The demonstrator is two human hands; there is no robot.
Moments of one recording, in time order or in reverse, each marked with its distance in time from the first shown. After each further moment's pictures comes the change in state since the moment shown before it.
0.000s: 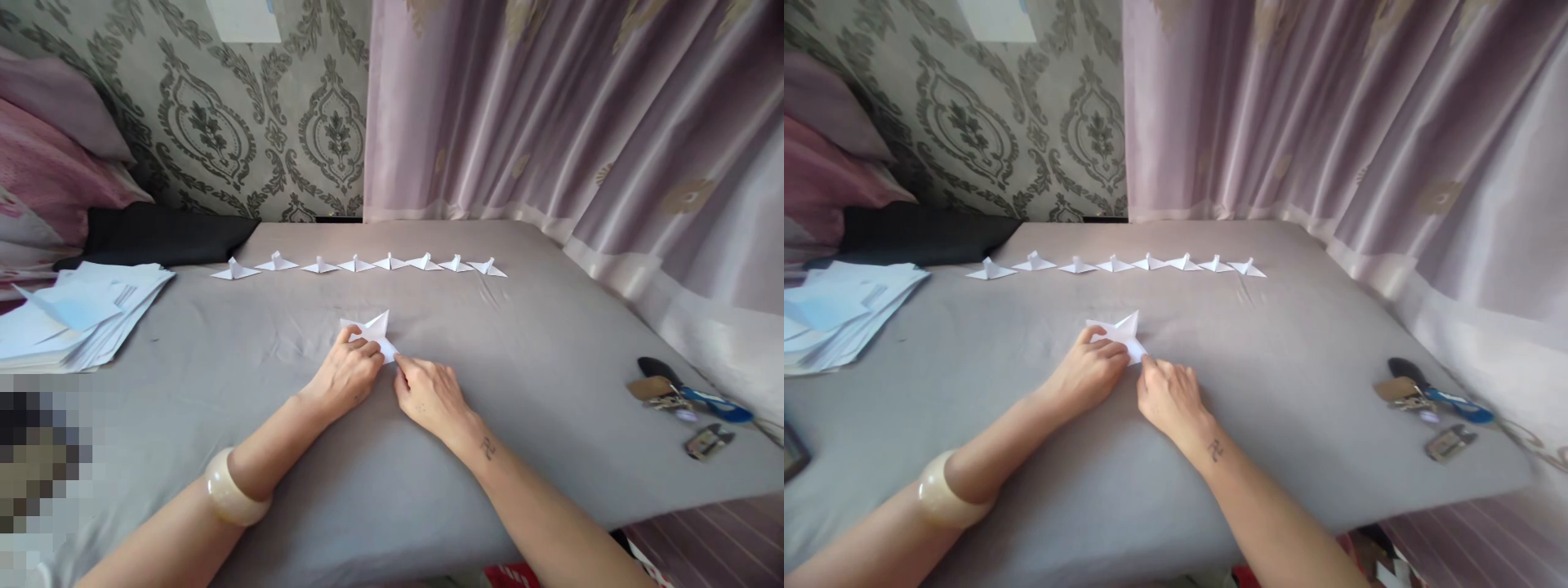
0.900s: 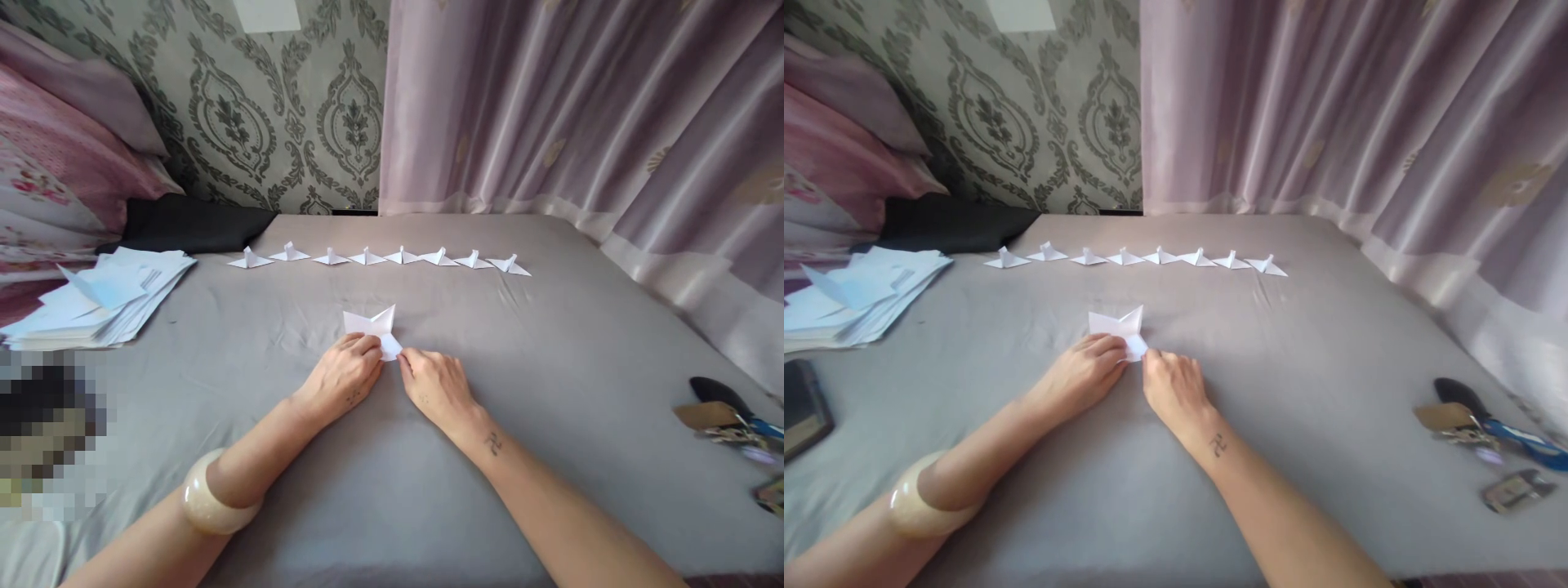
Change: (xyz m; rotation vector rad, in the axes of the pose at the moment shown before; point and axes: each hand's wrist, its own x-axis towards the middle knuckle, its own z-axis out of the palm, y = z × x) left_hand -0.010 0.006 0.005 -0.091 0.027 -0.140; right_hand 0.017 0.014 0.007 -0.033 0.052 -0.068
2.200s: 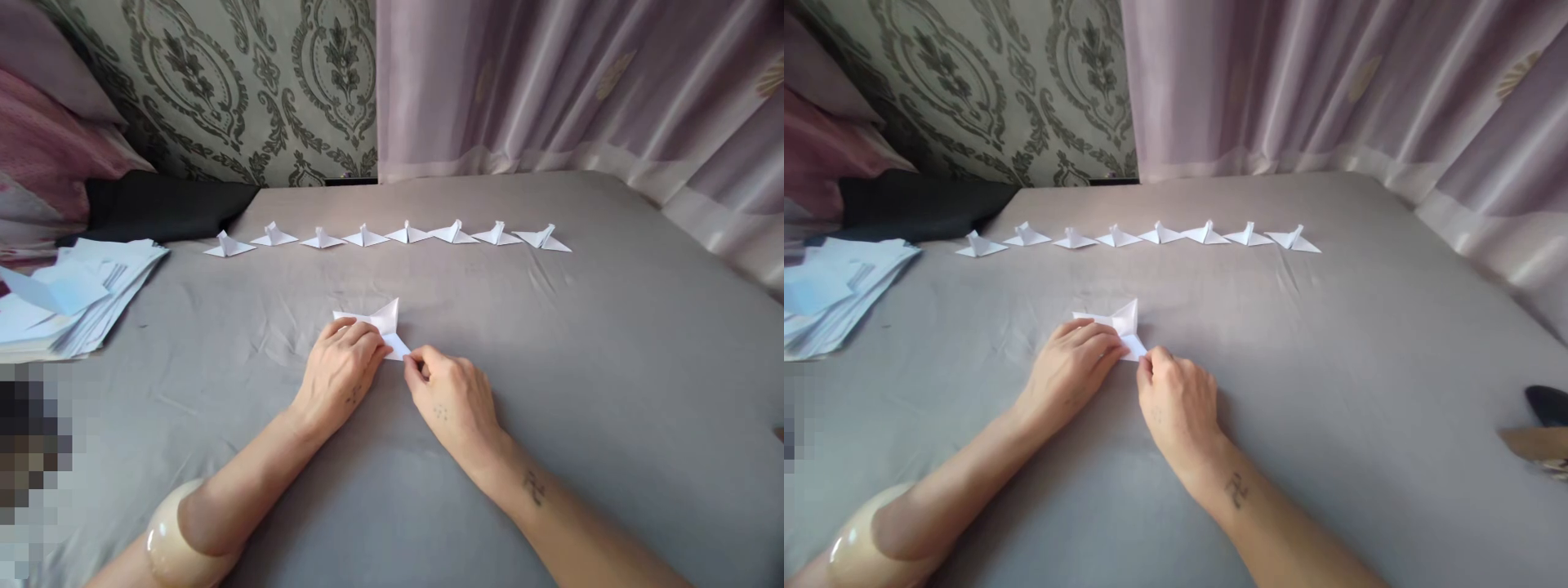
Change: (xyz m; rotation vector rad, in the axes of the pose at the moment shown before) left_hand 0.018 -0.008 0.008 -0.045 0.007 -0.217; right_hand 0.010 -0.002 0.011 0.199 0.094 0.235
